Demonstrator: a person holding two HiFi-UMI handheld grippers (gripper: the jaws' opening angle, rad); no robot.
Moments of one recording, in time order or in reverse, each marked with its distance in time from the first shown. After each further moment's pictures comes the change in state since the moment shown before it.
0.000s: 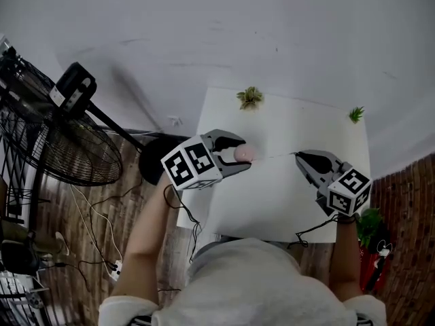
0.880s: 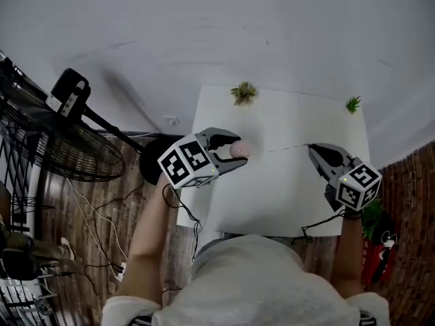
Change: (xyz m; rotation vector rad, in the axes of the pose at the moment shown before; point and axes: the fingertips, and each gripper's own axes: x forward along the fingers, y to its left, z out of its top) left arm 0.011 0.000 -0.003 -0.029 0.010 0.006; right arm -0.036 -0.036 -0.016 0.073 -0.032 -0.124
